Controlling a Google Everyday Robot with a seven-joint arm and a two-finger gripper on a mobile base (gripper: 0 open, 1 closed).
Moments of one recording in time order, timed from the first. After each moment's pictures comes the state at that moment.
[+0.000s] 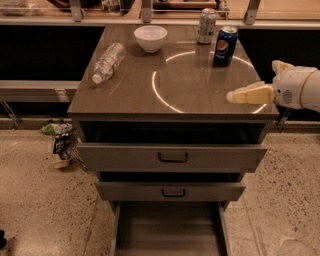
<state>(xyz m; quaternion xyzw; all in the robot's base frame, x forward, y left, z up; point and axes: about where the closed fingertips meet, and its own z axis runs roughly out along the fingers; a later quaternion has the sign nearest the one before) 0.623 -0.261 0.901 -0.30 0.76 0.11 0.57</state>
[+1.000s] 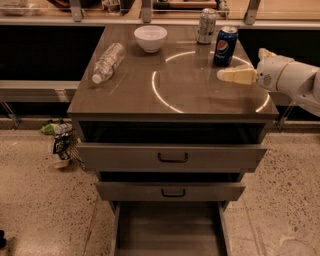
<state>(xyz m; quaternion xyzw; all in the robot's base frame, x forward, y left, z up) 0.726 -0.262 0.898 -0.26 0.72 0.16 0.63</state>
